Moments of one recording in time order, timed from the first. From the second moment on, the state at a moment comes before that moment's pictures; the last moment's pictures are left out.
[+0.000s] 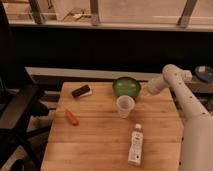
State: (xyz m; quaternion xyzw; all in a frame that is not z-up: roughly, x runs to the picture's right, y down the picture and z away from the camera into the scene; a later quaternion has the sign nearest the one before) arm 0.248 0.048 0.936 -0.21 -0.28 -0.05 0.94
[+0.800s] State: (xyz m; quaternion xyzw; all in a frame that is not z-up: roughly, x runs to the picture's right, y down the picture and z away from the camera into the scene) arm 0.166 0.016 0.932 -0.17 -0.38 -0.07 0.91
